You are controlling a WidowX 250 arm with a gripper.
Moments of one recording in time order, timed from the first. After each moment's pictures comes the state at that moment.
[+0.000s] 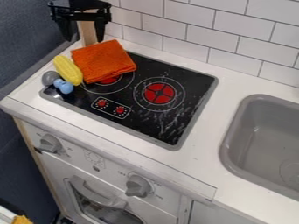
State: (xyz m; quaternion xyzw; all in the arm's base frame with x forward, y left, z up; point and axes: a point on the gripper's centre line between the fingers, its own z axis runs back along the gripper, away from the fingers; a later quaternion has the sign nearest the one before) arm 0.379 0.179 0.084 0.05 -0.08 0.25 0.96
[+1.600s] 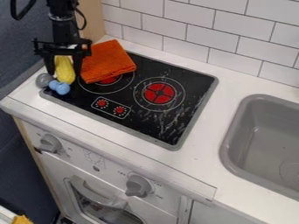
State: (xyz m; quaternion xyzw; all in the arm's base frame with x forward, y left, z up) arm 0.342 0.215 0.020 0.09 0.02 0.33 0.94
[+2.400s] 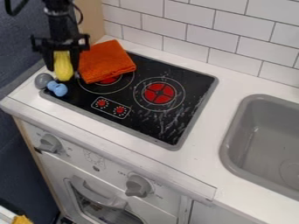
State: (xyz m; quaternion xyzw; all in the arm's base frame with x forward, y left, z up) arm 0.347 0.204 0.043 0.07 0.02 0.33 0.94
